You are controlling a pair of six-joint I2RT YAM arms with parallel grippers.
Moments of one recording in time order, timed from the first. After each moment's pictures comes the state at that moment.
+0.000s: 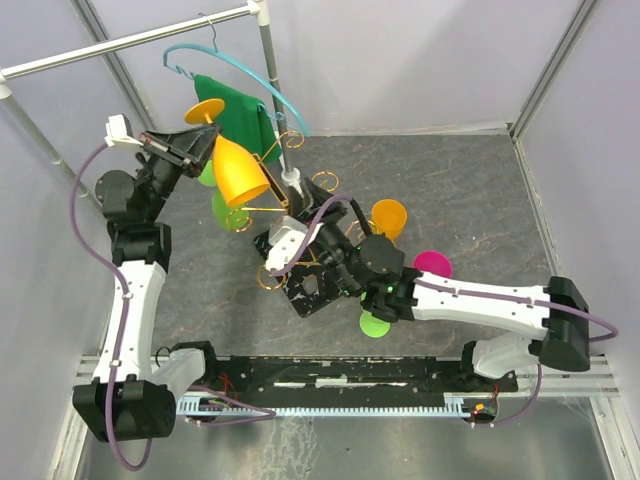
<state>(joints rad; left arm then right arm) 0.07 1.02 1.00 0.40 0.53 -1.46 1.28 1.43 1.16 0.69 0.53 -1.06</state>
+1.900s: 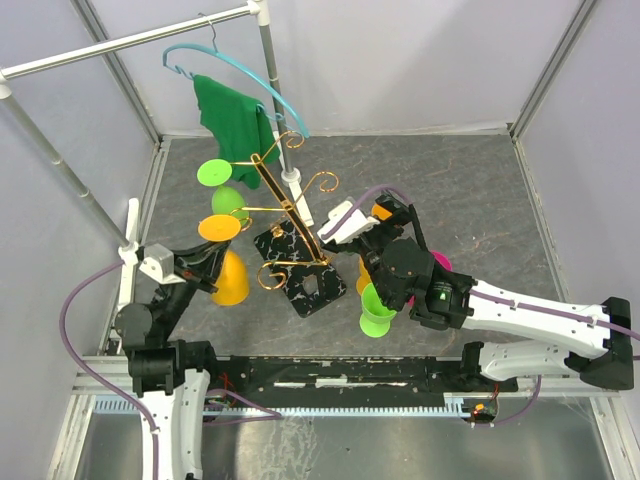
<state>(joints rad) 0.09 0.12 0.49 -0.02 0.58 -0.32 1.26 1.13 1.04 0.14 0.94 -0.64</state>
